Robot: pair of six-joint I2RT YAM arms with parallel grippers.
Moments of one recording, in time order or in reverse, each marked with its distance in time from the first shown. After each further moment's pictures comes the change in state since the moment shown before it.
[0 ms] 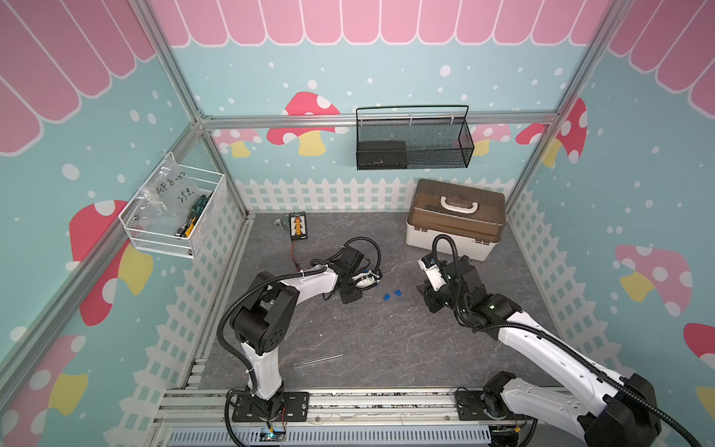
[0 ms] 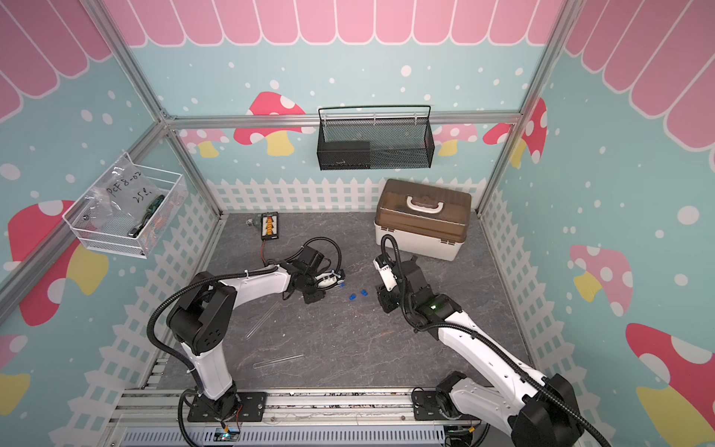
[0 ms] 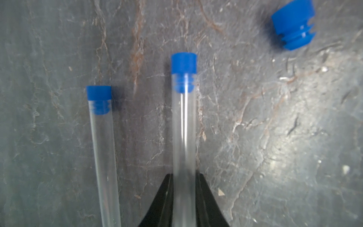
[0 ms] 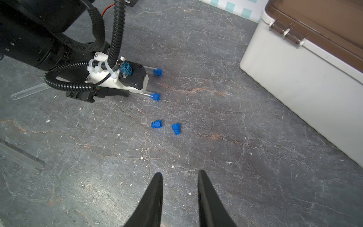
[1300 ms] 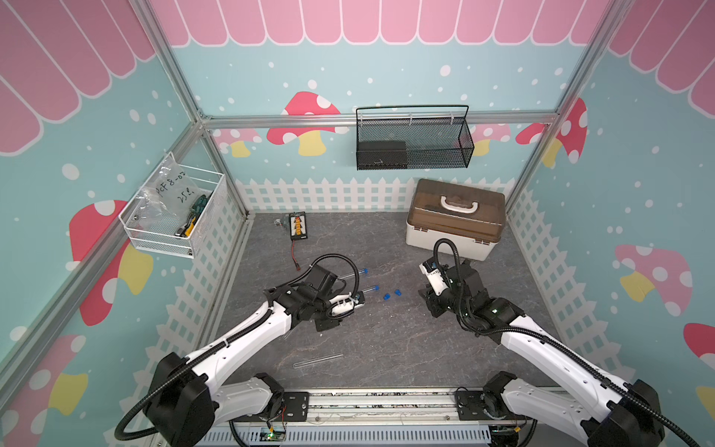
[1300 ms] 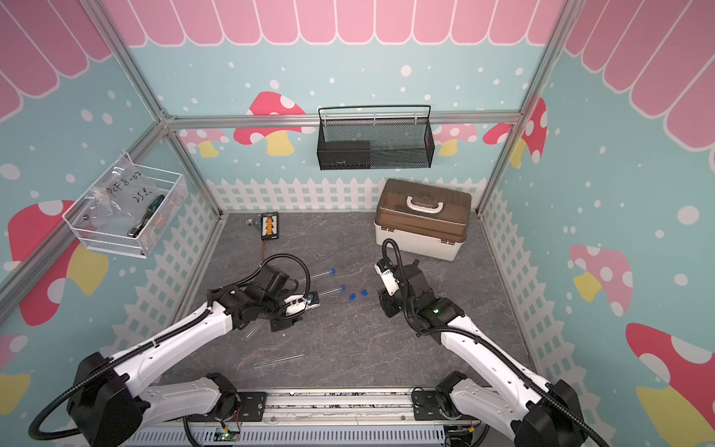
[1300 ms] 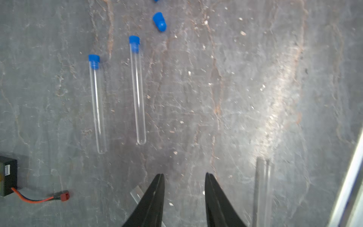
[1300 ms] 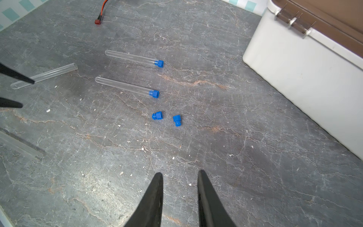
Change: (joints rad) left arm -0.062 -0.712 -0.324 -0.340 0.088 0.019; right arm 0.000 -0.038 -0.032 -0.023 -0.012 -0.017
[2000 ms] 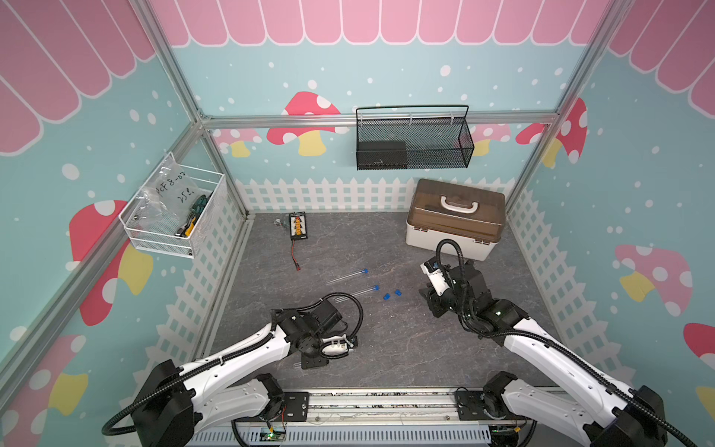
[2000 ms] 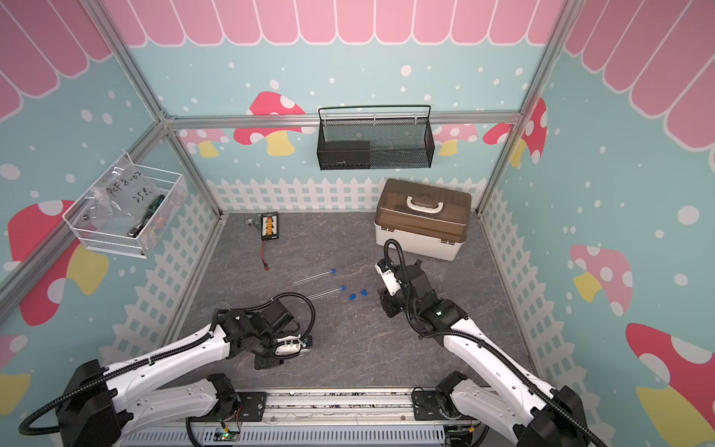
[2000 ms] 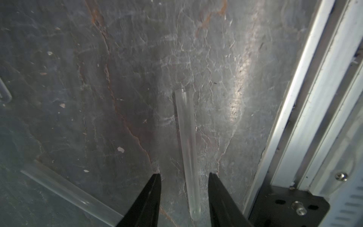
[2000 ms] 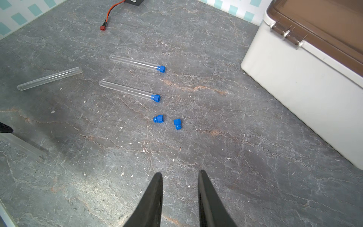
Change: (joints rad) left arm -0.198 -0.046 -0.171 -0.185 -0.114 -0.076; right arm 0.000 -0.033 0.000 0.000 -0.003 -0.016
